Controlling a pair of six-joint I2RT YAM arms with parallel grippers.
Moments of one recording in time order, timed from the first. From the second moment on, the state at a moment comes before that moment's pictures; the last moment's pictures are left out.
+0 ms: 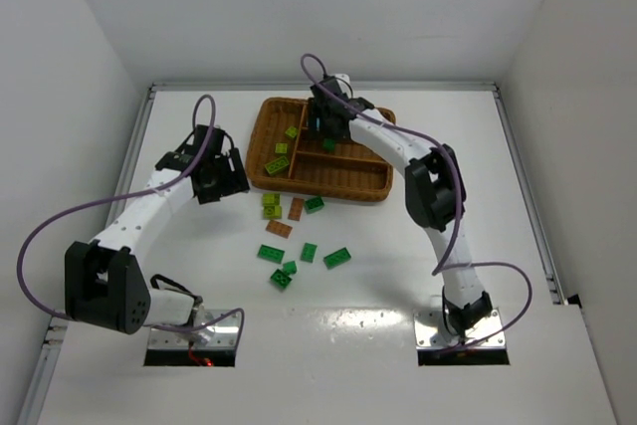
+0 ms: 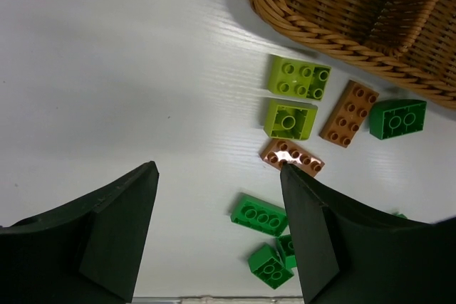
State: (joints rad) left arm -0.21 1.32 1.02 -0.71 -0.07 -0.50; right arm 0.57 2.29 1.99 -0.54 0.33 0.44
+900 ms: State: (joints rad) left arm -0.21 1.30 1.02 -0.72 -0.12 -0.49; right arm 0.89 1.52 0.82 -0.46 0.08 0.70
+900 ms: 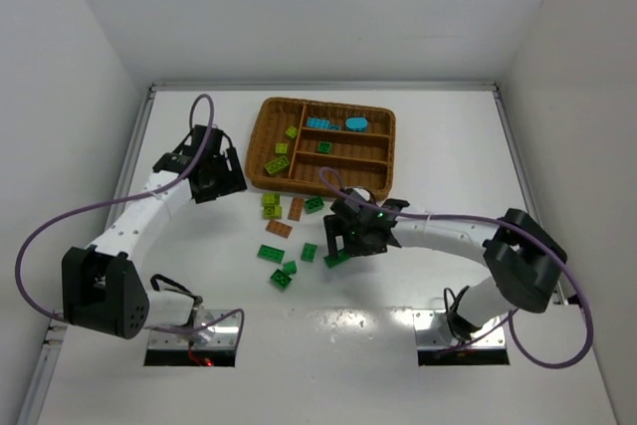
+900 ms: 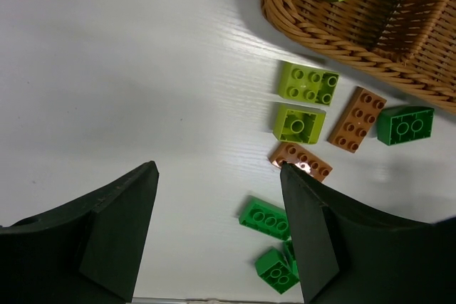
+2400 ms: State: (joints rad) left arm -0.21 1.29 1.02 -0.72 -0.12 -0.49; right arm 0.96 1.80 1.09 -0.61 0.31 0.73
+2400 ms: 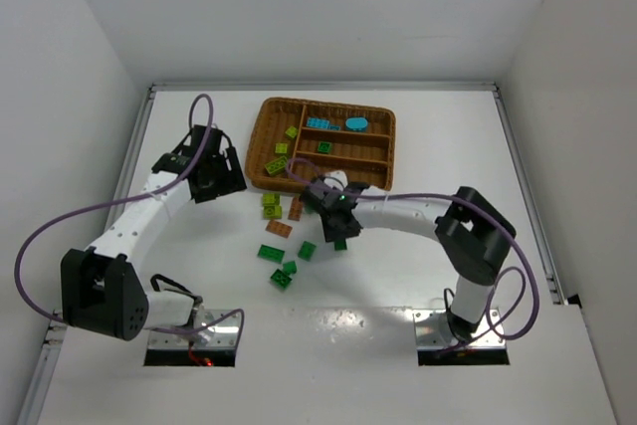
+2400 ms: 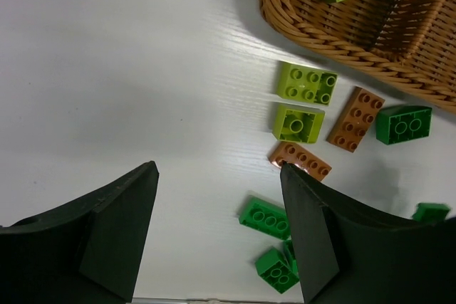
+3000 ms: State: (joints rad) left arm -0.21 1.31 1.02 -0.72 -0.12 -0.48; right arm 0.57 2.18 1.95 -0.63 0.39 0.45
